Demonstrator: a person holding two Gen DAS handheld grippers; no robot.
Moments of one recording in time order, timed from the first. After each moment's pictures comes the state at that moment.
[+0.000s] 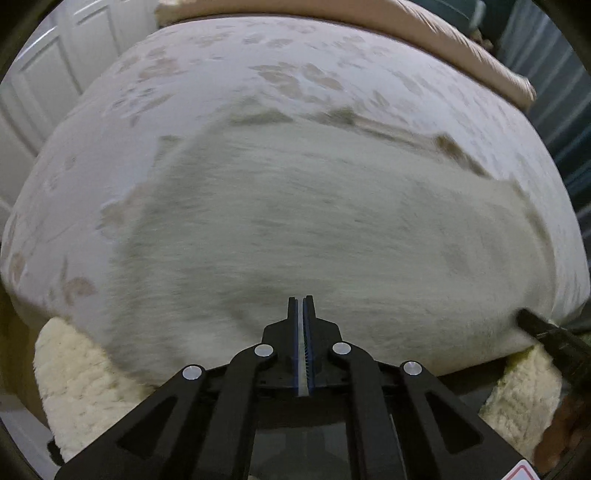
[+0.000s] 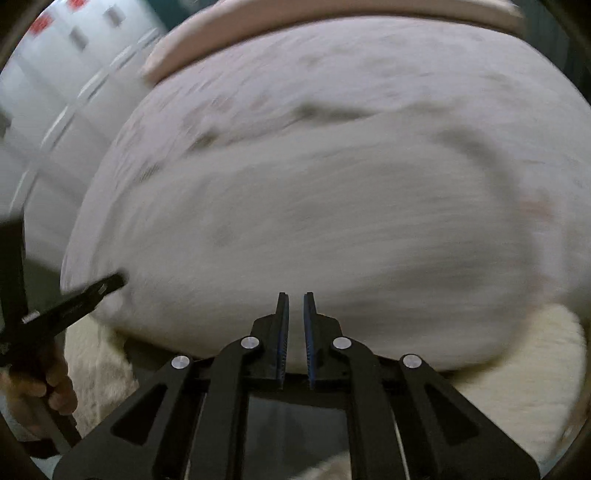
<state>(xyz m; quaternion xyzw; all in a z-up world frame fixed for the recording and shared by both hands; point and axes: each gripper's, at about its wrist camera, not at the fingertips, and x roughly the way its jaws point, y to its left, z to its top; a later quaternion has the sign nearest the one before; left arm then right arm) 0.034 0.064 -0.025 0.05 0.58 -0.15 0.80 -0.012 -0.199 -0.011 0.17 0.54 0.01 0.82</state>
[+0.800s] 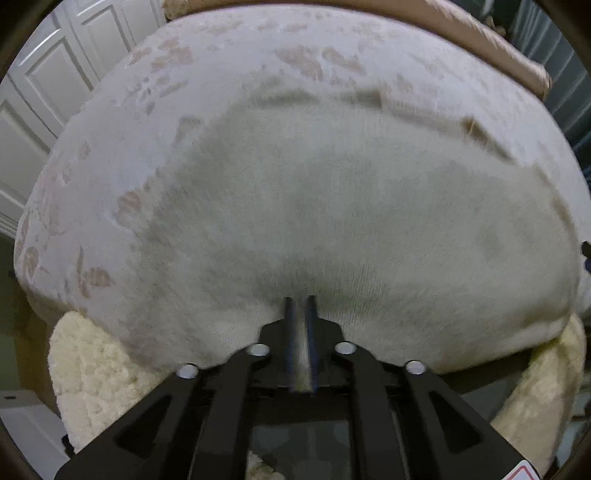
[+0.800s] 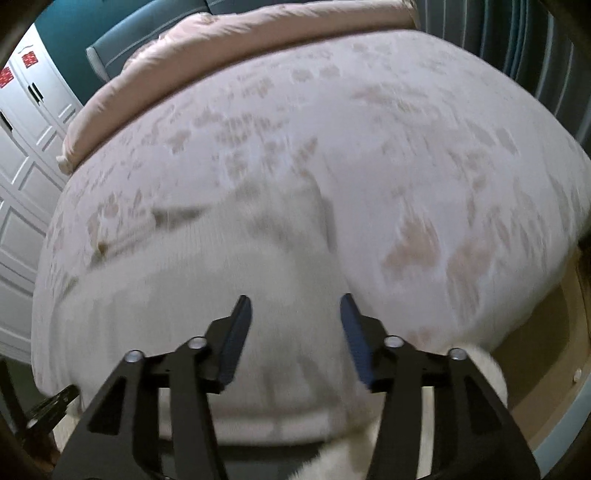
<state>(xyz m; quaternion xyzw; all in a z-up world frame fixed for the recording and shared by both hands) 0.038 0.086 -0.024 0.06 0.59 -0.11 0.80 0.000 -0.345 0.006 0.22 0.47 -0.17 0.83</state>
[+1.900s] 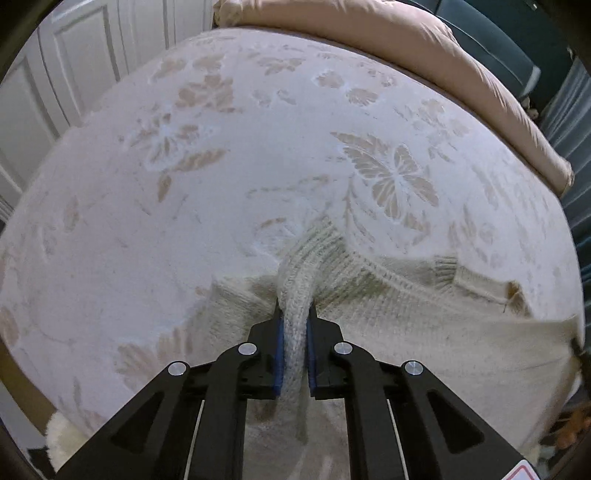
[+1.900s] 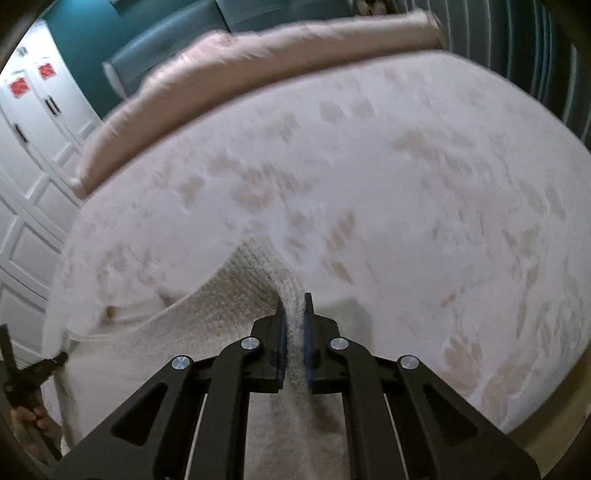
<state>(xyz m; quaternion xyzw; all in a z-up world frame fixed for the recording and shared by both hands) 0.176 0.112 -0.030 -0.04 0.55 -0.07 0.83 0.076 -0.376 0.011 0.22 0.43 -0.13 0.86</state>
